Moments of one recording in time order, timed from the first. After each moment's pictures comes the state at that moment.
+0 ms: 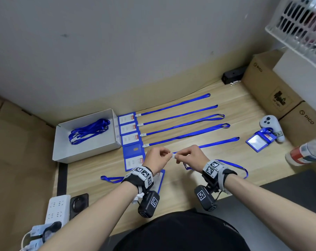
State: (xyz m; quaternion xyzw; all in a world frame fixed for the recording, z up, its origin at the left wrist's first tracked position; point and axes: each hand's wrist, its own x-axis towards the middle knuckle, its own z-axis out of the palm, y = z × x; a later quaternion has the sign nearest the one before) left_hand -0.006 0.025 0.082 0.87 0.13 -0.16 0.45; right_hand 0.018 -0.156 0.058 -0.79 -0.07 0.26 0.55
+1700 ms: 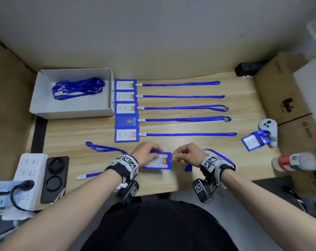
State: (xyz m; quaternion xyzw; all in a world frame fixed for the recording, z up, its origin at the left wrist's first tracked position) left_hand -0.040 0.063 0.011 0.88 0.02 -0.27 0.39; right_hand 0.008 -0.166 0.022 -0.81 -0.06 0.42 0.41
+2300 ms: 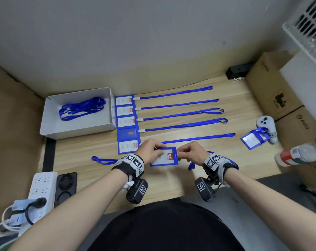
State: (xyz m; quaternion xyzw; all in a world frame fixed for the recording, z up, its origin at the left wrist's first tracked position) left_hand -0.014 0.051 0.054 0.89 0.04 -0.22 0.39; right_hand 0.017 -0.168 0.048 -0.80 -0.10 0.35 0.47
